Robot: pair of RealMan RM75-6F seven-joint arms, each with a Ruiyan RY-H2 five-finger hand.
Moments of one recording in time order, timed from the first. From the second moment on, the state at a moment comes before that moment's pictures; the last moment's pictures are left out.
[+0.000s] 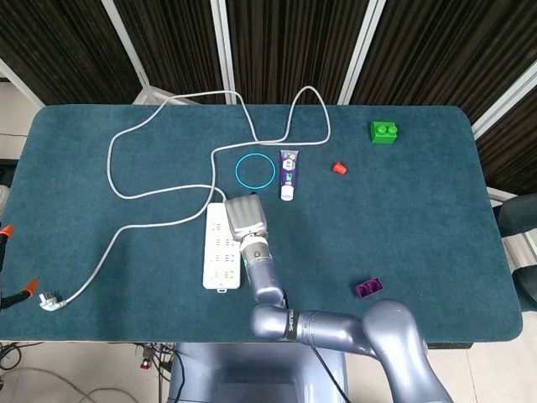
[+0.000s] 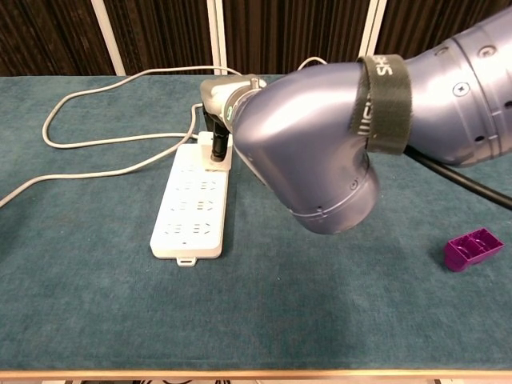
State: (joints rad) left arm -0.06 -1.13 -0.11 -1.68 1.31 1.51 0.19; right arm 1.36 -2.03 0.49 -1.12 -0.34 1.05 -1.01
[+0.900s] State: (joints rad) left arm -0.07 -1.13 -0.11 -1.68 1.31 1.50 0.19; right arm 1.40 -2.08 0.51 -1.03 -0.30 1.01 -1.07
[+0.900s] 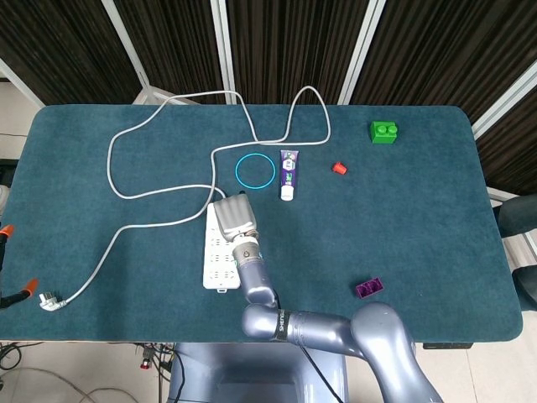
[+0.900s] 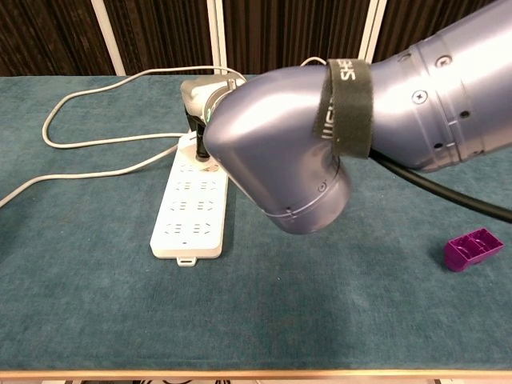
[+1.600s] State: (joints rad) left arm -0.07 -1.13 -0.11 -1.68 1.32 1.50 0.20; right arm 1.36 -2.06 0.50 -1.05 -0.31 0.97 -1.03
